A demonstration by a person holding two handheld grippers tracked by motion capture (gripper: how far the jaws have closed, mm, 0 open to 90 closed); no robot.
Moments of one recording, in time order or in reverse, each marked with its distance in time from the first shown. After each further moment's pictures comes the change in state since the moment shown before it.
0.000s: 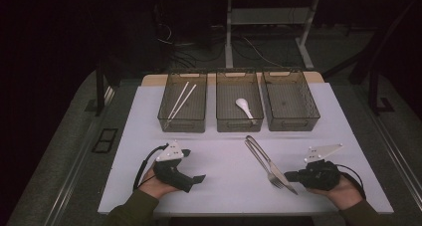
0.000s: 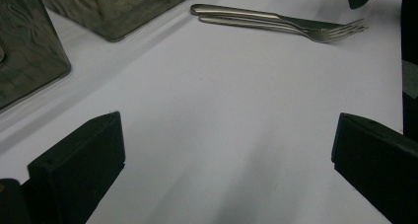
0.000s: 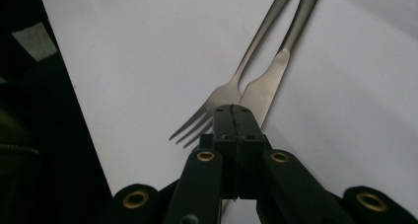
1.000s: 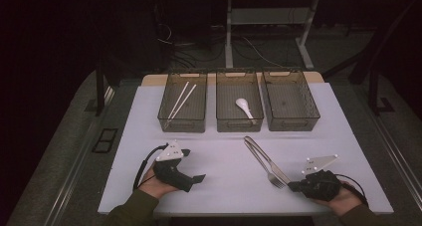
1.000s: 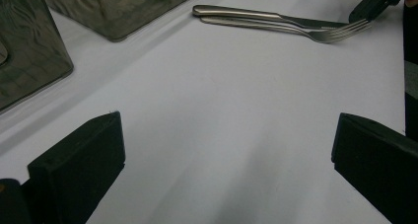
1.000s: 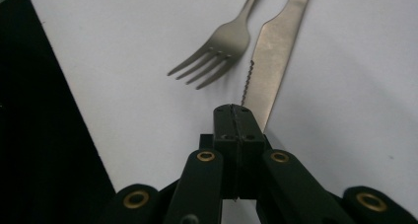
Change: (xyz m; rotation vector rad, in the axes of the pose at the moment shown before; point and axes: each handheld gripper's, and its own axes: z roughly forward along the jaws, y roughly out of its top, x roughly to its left) left arm 0.001 0.000 0.000 0.000 0.004 0.002; right arm 0.009 -0.021 0.009 0.106 -0.067 -0.043
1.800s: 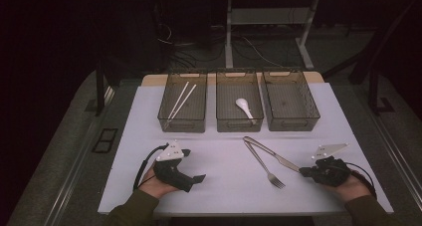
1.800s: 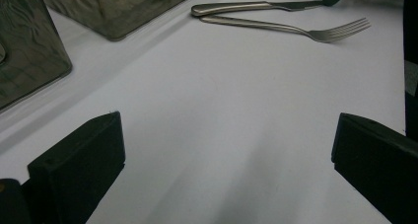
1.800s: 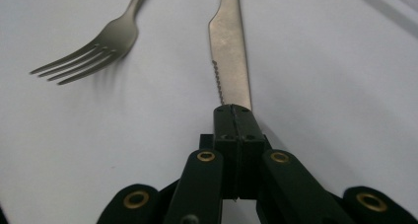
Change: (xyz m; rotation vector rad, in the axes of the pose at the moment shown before) left arm 0.000 0.000 0.001 -0.005 -0.001 -0.006; right arm -0.043 -0.003 -0.010 0.005 -0.130 0.071
